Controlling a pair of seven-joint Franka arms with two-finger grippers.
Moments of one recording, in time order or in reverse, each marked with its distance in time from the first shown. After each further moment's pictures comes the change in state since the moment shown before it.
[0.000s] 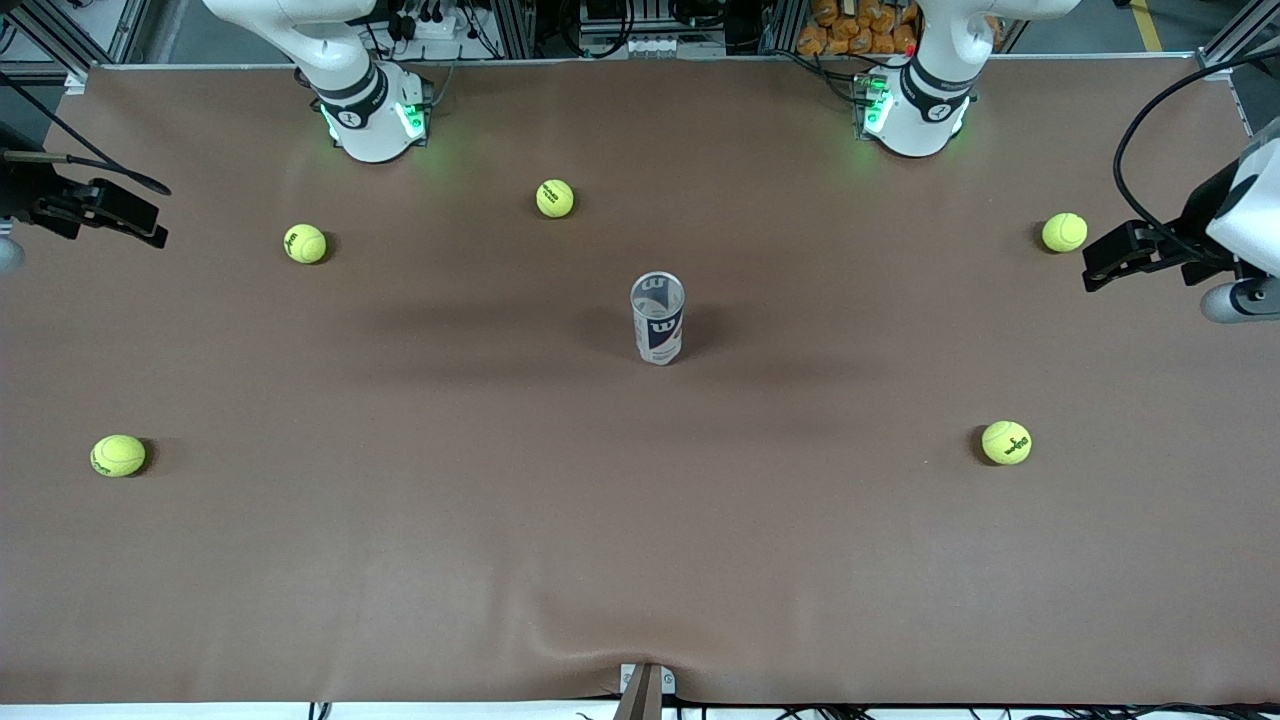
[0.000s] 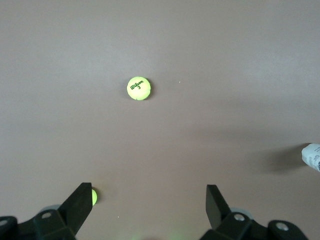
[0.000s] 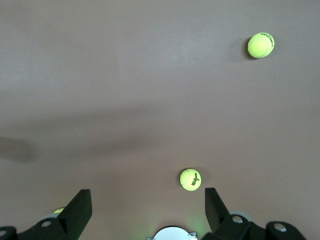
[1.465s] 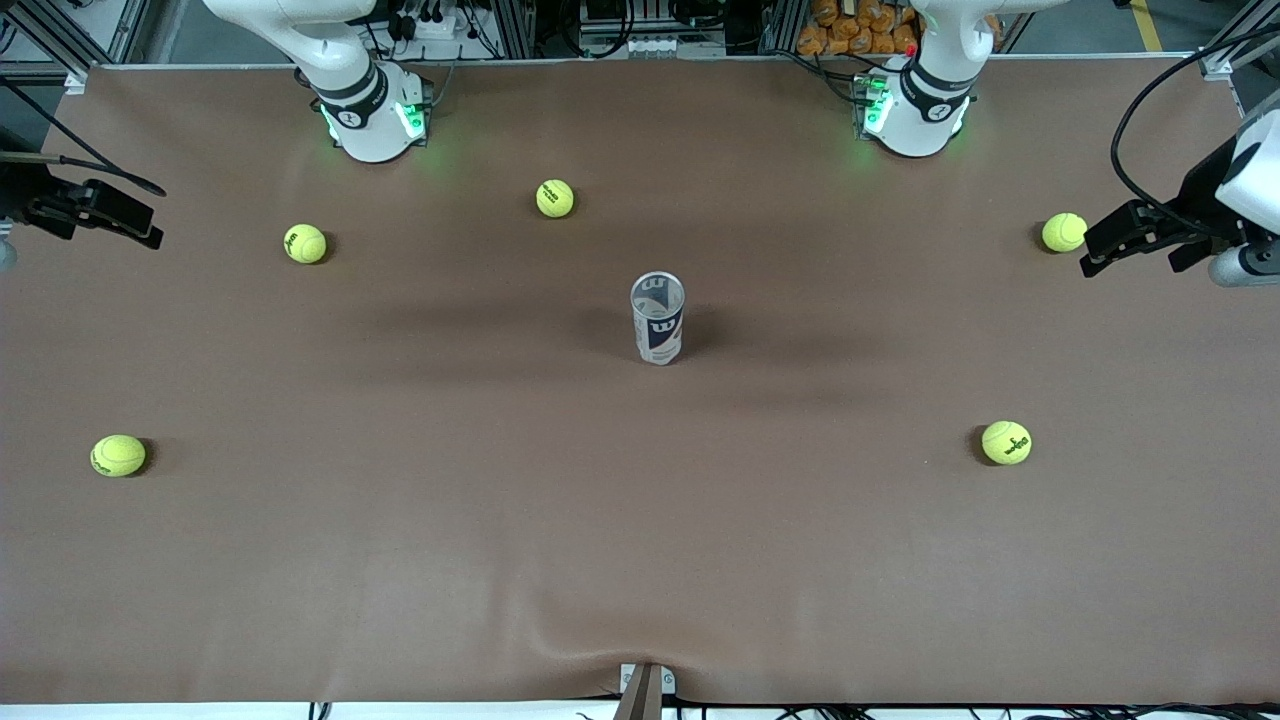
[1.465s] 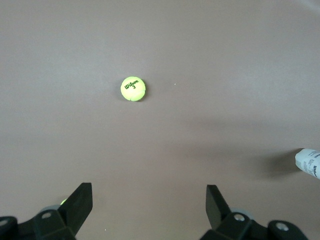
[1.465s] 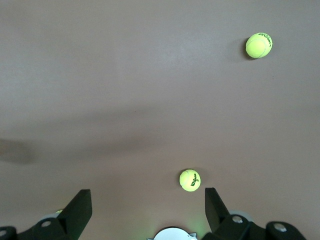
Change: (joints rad) left arm 0.252 -0.220 -0.205 -0.359 -0.052 0.225 0.011; right arm -0.002 0.000 -0.006 0.000 0.000 0.003 0.000
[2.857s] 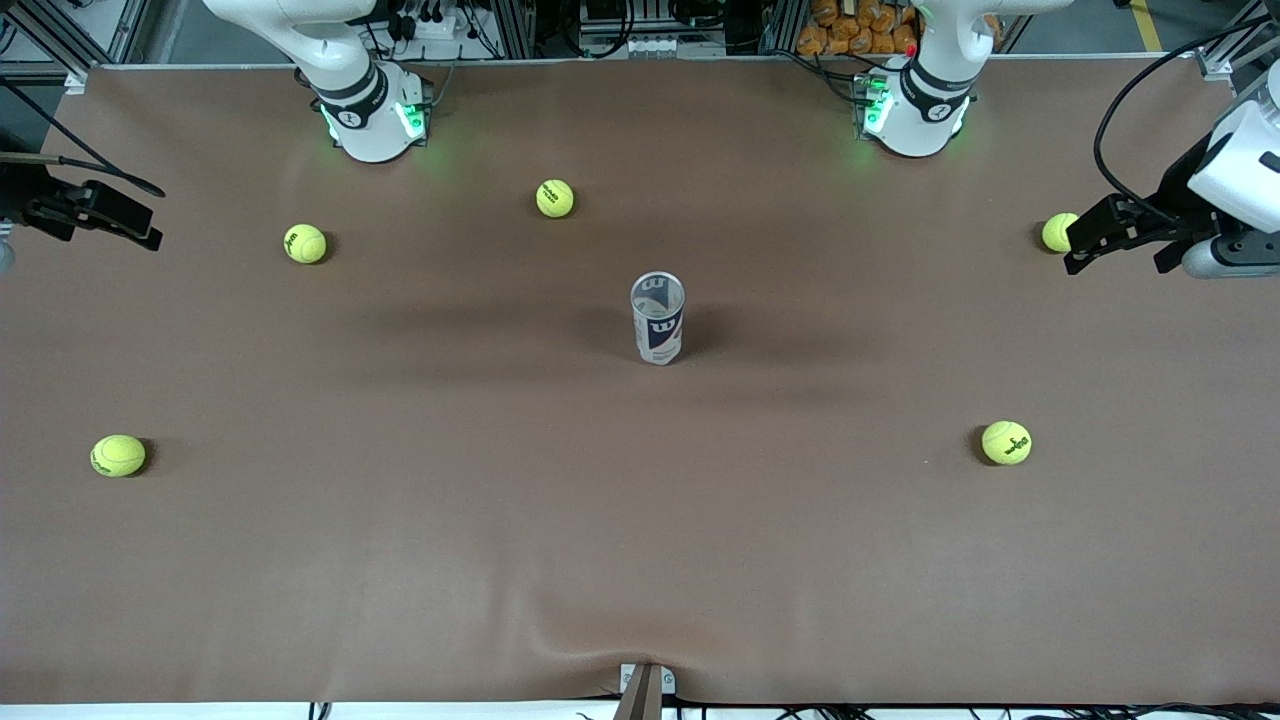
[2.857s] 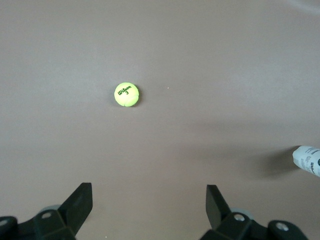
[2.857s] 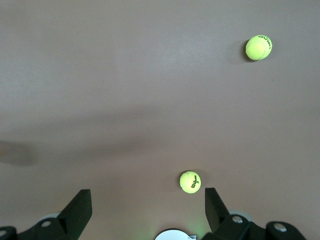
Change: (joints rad) left arm -0.078 -0.004 0.049 -0.003 0.007 0.021 0.026; right arm 0.000 0.000 0.000 0.000 0.000 0.008 0.000
